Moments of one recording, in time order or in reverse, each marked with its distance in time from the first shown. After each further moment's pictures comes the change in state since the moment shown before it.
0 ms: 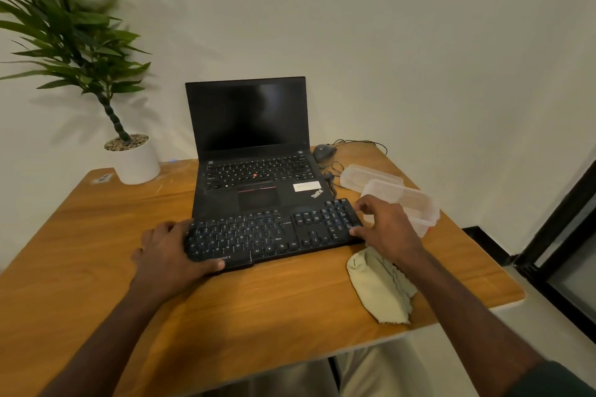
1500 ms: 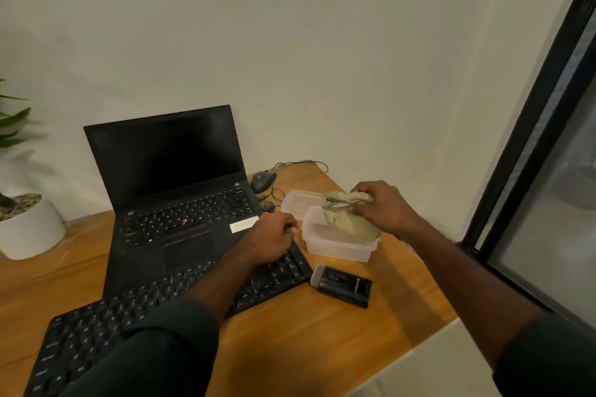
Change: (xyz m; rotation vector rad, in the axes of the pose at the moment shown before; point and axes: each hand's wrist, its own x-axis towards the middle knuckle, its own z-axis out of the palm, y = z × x) left_hand 0.101 0.252 0.082 -0.283 -0.339 0.635; right_hand 0.053 0.054 -0.112 0.050 0.069 0.124
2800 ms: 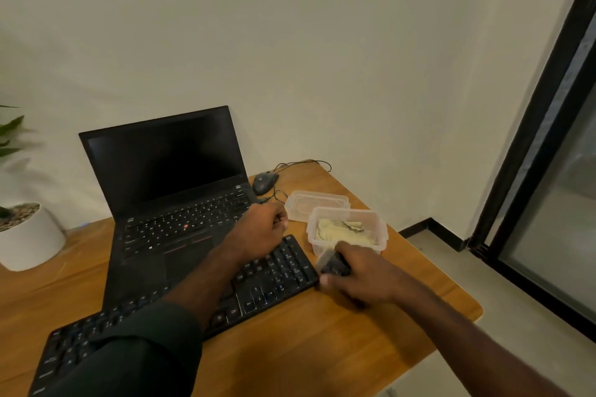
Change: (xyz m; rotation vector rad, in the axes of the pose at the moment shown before) left_hand 0.006 -0.011 -0.022 0.028 0.080 0.057; right_hand -0.059 0.001 0.067 -0.136 -0.403 -0.046
